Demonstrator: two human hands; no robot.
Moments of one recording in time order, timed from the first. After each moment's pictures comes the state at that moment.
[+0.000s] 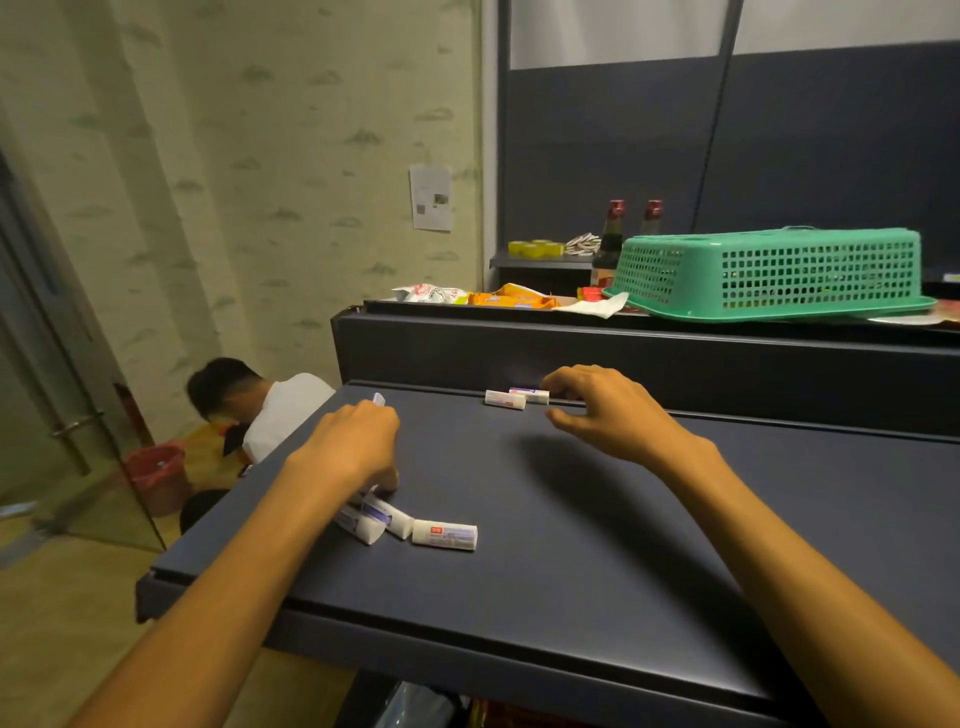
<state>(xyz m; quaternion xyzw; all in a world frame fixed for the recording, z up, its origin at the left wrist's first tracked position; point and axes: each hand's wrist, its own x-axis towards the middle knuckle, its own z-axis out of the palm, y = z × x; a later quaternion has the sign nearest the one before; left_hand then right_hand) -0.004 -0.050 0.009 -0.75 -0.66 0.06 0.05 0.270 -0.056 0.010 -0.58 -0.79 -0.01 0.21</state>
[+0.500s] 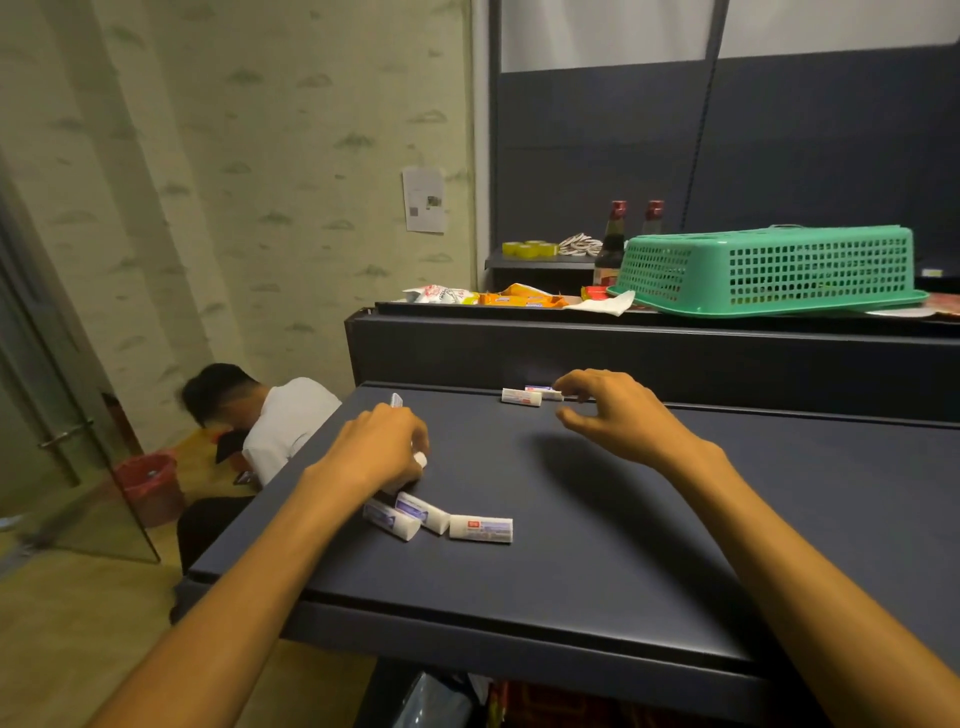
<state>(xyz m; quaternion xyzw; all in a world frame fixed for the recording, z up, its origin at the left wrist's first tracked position) -0.028 -0.040 -0.004 -0.80 -0.60 -0.05 -0.03 0.249 -0.063 0.002 -0.60 -0.76 0.01 0.24</state>
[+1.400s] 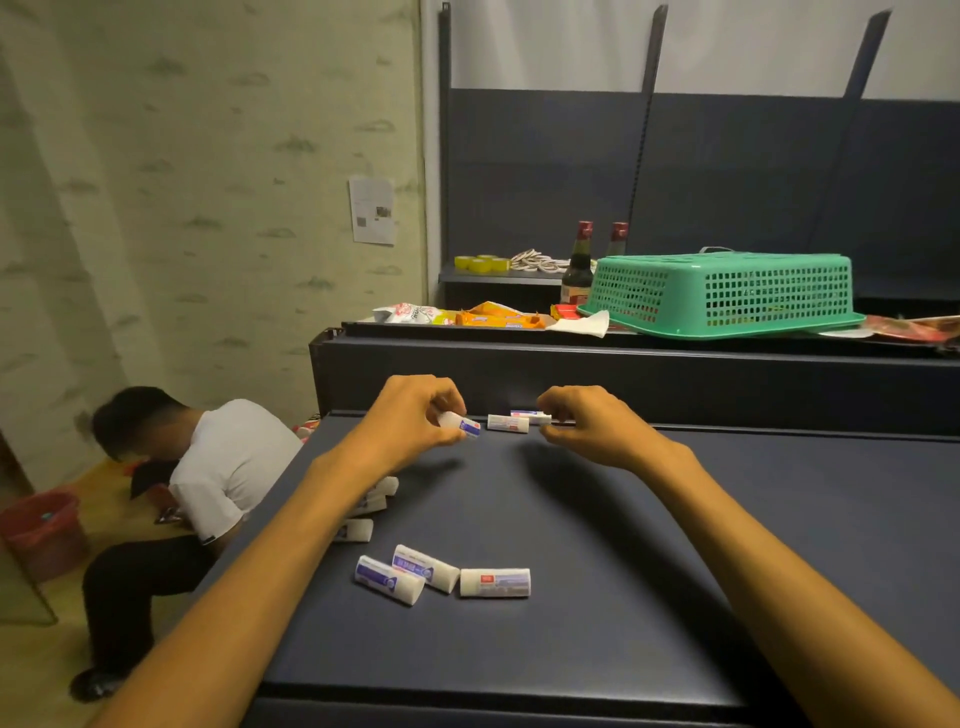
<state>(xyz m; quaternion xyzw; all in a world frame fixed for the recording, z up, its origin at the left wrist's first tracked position) -0.006 0.025 0.009 -0.85 -0.40 -0.30 -0.14 0.241 -0.018 0.002 -0.65 -0.74 0.04 0.19</state>
